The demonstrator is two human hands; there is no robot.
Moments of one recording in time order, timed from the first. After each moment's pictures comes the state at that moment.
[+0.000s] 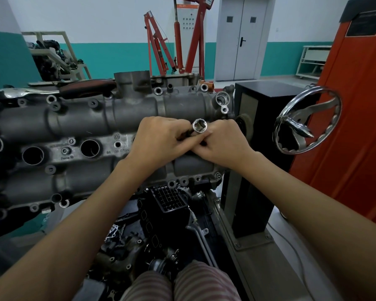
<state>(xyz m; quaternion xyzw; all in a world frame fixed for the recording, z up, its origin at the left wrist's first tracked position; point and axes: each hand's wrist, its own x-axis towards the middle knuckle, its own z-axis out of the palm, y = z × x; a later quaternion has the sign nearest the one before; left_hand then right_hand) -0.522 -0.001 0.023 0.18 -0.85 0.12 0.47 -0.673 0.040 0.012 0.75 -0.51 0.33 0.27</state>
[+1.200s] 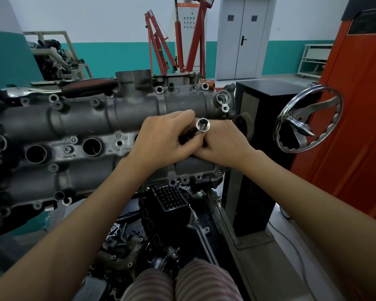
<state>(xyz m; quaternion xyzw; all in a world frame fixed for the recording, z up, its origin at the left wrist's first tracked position) -0.521 0.005 0.026 0.16 -0.87 0.12 0.46 -0.671 0.042 0.017 0.79 -0.49 0.31 0.20</state>
